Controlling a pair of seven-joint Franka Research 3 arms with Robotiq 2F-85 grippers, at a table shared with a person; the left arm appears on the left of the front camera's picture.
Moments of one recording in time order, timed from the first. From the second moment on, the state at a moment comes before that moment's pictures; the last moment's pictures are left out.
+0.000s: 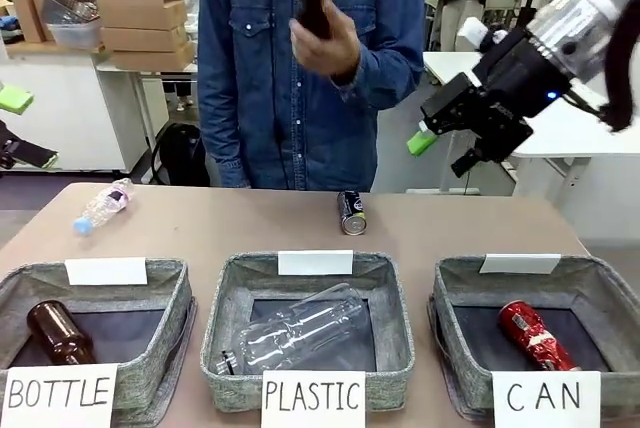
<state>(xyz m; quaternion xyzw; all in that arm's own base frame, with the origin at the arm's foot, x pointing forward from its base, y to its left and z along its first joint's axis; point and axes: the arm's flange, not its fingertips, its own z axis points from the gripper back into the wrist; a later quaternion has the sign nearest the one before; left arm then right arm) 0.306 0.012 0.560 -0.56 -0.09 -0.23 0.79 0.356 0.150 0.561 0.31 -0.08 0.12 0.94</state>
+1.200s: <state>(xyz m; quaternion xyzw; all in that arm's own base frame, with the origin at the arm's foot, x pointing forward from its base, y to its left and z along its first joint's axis) 0.307 0.012 0.560 -0.56 -0.09 -0.23 0.79 0.314 0.114 0.573 0.28 -0.13 0.11 0.94</state>
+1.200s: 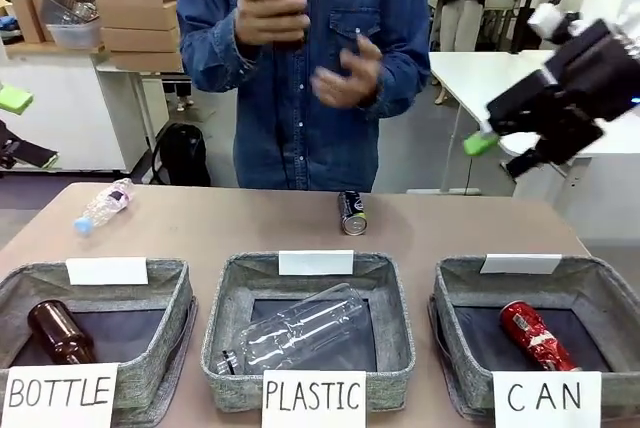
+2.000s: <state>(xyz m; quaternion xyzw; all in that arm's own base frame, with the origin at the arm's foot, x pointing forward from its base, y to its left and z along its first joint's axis) 0.306 0.012 0.560 -0.56 -0.09 -0.23 0.79 0.388 0.178 0.536 0.22 -0.17 0.09 0.96</state>
